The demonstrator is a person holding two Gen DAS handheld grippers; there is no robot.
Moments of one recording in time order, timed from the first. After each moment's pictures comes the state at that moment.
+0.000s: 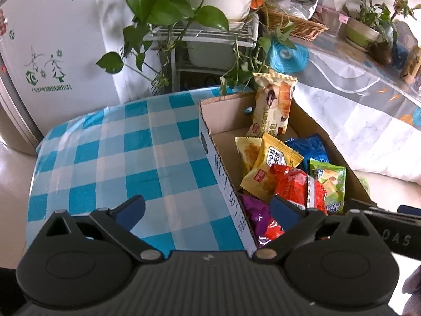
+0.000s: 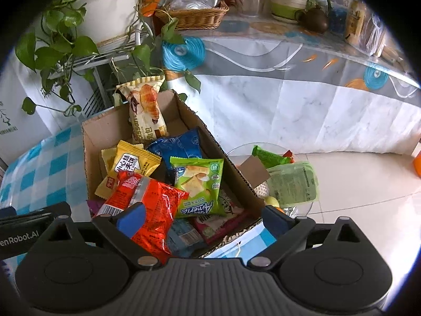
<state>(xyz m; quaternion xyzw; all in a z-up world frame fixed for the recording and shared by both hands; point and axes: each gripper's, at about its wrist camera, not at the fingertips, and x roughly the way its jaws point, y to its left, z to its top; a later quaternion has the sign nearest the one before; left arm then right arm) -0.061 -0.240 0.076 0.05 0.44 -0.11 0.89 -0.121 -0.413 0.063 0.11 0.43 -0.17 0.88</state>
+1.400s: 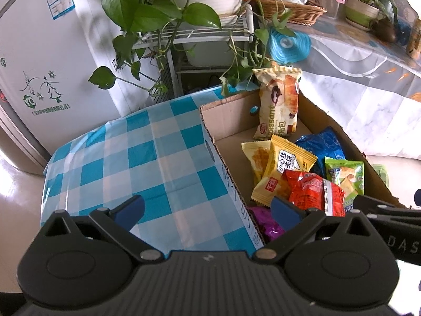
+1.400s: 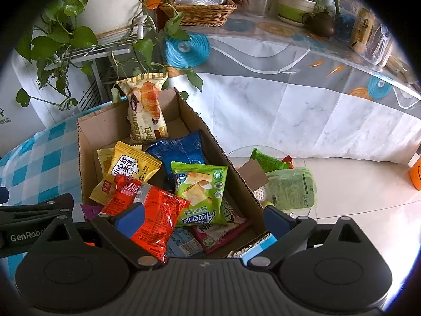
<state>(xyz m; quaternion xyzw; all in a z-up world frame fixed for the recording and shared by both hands) -0.038 -0.256 0.069 0.11 0.44 -0.10 0.88 -0.101 -0.410 0.060 0.09 0.44 -0.17 0.88</state>
